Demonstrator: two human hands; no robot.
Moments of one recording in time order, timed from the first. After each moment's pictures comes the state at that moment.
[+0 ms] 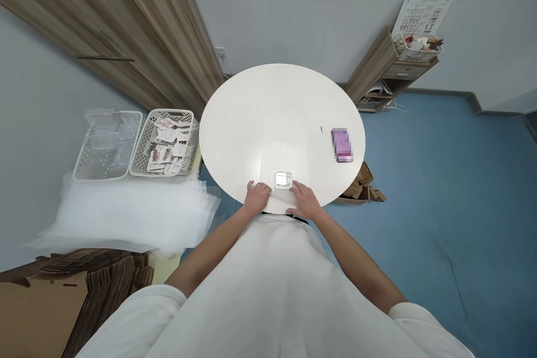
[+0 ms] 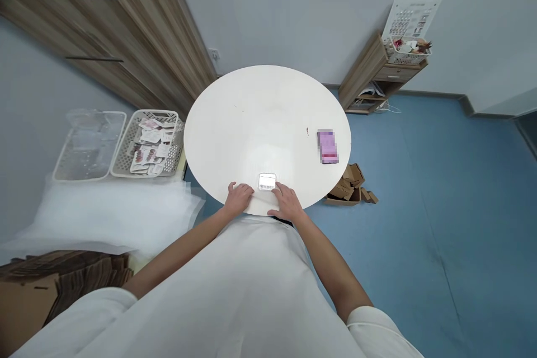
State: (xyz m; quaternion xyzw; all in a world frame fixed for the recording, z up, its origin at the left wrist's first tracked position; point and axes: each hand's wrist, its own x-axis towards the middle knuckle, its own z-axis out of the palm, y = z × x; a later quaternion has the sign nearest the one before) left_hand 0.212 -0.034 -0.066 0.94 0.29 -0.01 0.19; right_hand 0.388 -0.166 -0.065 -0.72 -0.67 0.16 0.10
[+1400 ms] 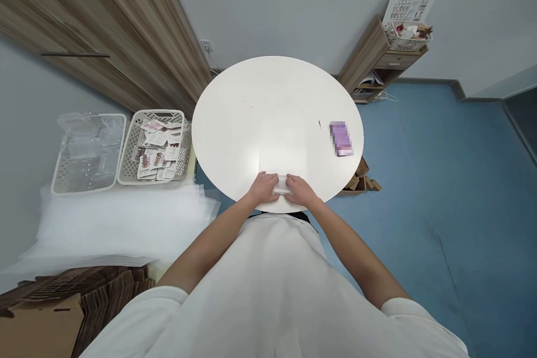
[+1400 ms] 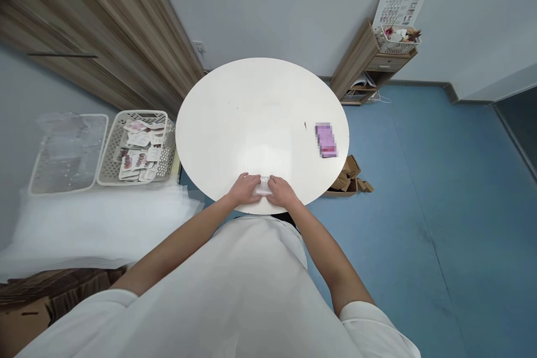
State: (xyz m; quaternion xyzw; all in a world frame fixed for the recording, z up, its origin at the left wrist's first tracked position) left_hand 0.239 -0.004 -0.051 0.94 0.18 -0.05 0.28; right_hand 0.378 -0.121 -0.053 -0.72 -0.65 0.24 0.08
